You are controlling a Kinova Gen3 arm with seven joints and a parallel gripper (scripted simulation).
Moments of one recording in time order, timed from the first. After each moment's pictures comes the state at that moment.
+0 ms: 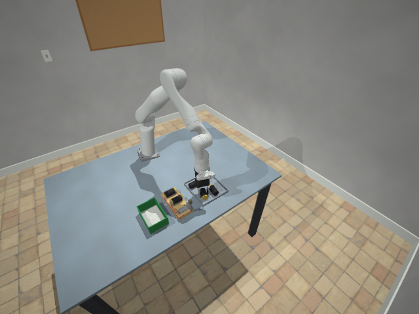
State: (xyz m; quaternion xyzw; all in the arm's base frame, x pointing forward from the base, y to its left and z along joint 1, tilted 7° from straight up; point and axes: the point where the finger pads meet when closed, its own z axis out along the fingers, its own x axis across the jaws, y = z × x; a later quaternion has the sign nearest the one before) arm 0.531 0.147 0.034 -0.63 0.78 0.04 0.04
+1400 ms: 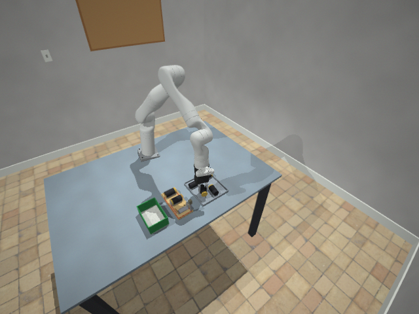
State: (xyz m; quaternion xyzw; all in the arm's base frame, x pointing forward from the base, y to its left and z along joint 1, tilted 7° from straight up) arm 0.526 0.142 0.058 -0.63 0.78 0.05 0.03
